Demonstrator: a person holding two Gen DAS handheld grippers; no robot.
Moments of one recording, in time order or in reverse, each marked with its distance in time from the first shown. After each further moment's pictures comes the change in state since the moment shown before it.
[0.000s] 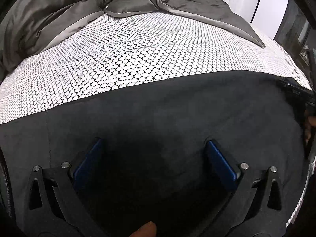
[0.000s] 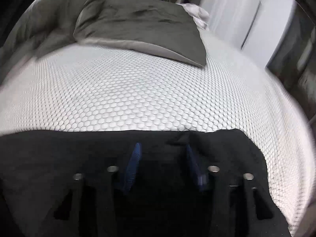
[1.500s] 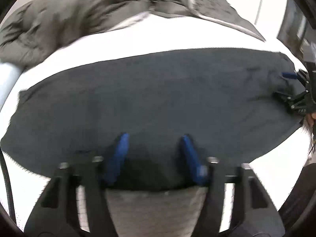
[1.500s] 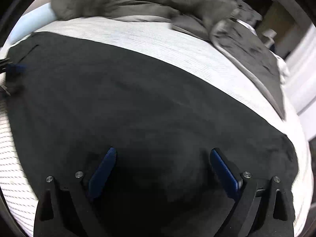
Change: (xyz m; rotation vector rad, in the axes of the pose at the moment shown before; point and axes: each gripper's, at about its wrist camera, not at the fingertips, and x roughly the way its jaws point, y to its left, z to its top) left arm -0.139 0.161 -0.133 -0.025 -0.050 0.061; right arm -0.154 0.179 -0.162 -0.546 -0.039 0.200
